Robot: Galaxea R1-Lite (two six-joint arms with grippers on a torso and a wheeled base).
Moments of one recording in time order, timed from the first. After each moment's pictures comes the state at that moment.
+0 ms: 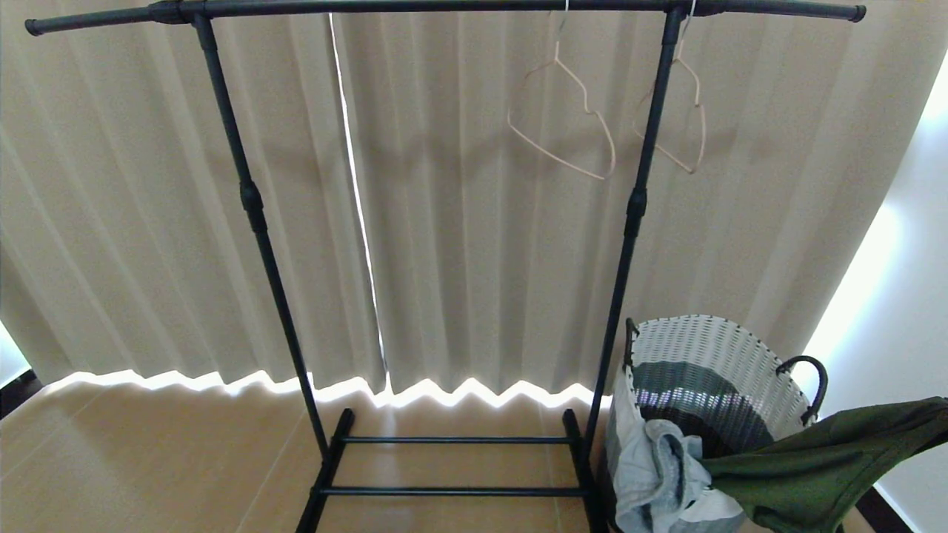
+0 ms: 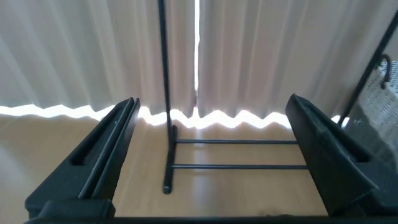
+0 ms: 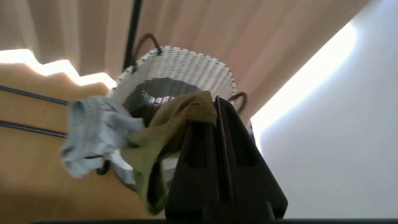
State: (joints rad) left arm 0.01 0.01 0.00 0.01 0.00 0.01; right arm -0.02 0.81 -0.24 -0.35 -0.08 -0.34
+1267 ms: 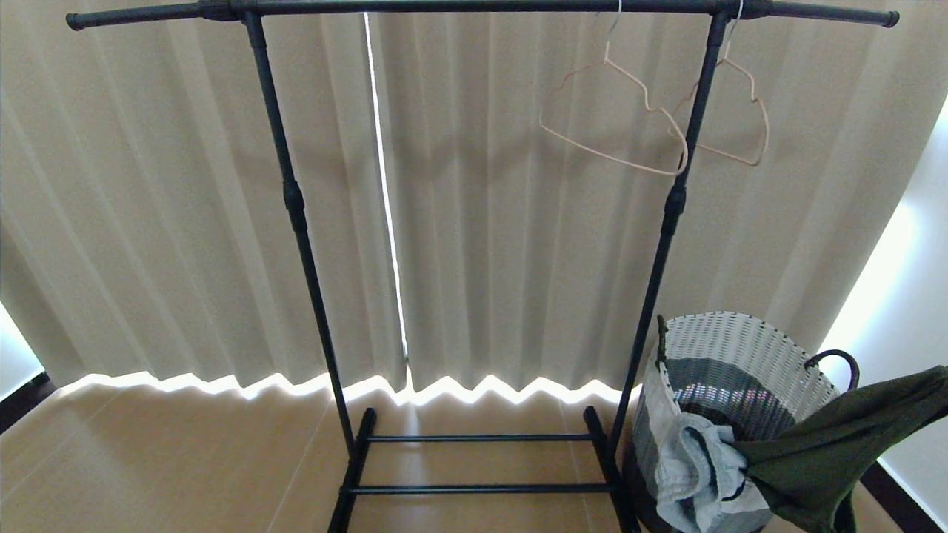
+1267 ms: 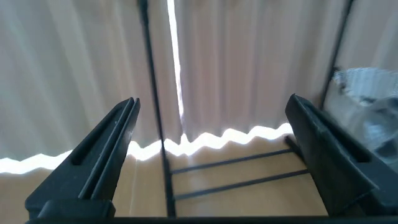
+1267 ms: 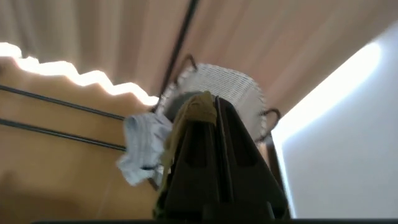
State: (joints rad) left arm 0.00 0.05 -0.13 -0.04 -0.19 0.03; right arm 0.06 0.82 -0.41 -0.19 -0.05 -0.29
